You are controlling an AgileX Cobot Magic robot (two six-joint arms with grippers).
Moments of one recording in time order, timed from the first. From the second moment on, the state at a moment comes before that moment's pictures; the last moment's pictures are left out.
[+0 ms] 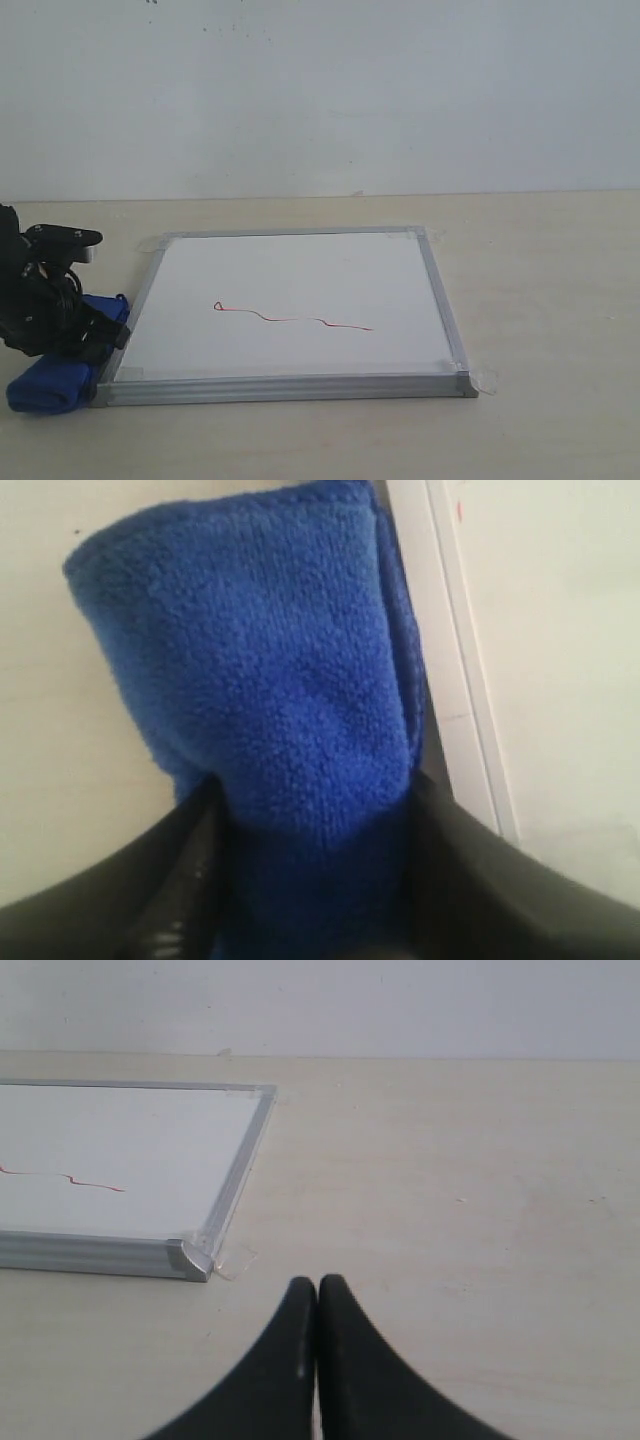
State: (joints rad) left arm 0.05 1.93 -1.01 0.04 0.43 0.09; right arm 0.13 0.00 0.00 0.10 0.36 -0.07
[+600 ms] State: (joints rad) left arm -0.10 1.72 -1.06 -0.04 0.29 0.27; right arm 0.13 0.00 0.00 0.10 0.36 -0.07
